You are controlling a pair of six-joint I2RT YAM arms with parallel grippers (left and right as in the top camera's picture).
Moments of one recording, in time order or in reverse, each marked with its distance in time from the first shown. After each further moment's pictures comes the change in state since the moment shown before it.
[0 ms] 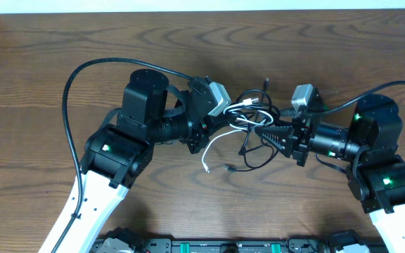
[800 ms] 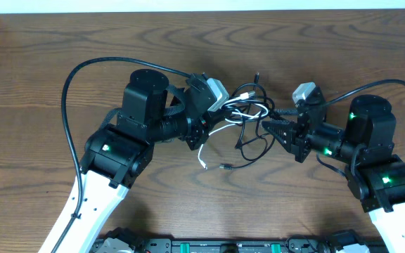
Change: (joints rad) left arm 0.000 0.000 0.000 0.000 -0.092 -0.011; right arm 0.000 0.005 0.000 -0.115 0.219 0.000
